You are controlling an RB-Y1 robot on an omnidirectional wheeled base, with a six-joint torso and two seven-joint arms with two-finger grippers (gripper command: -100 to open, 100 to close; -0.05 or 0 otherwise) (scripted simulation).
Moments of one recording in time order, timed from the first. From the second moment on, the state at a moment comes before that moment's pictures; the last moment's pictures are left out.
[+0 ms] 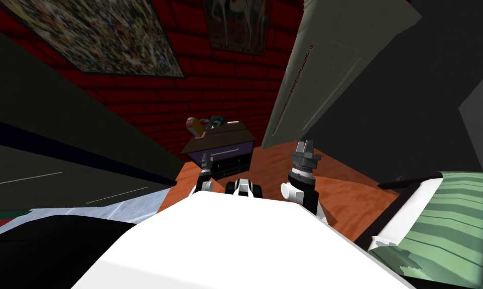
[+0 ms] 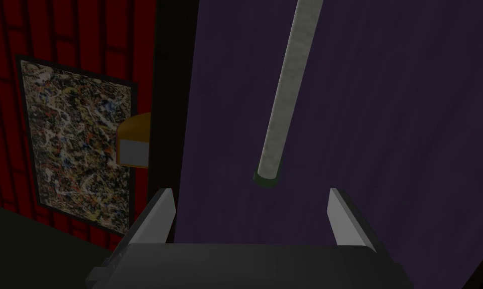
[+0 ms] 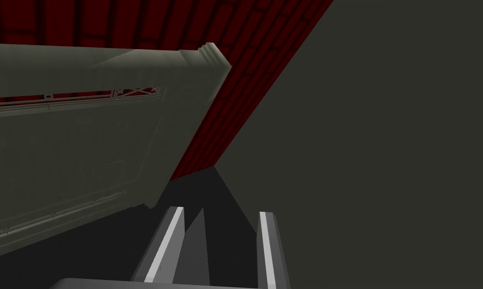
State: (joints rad) left arm 0.37 0.07 0.13 -1.55 0.18 -0.58 0.16; right arm 0.49 -0.04 -0.03 -2.23 -0.09 -0.59 0.07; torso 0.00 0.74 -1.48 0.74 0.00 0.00
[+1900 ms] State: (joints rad) left arm 0.39 0.00 0.13 -1.57 0.19 -0.58 0.19; right arm 0.49 -0.04 -0.03 -2.23 -0.09 -0.59 0.07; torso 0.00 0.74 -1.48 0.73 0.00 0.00
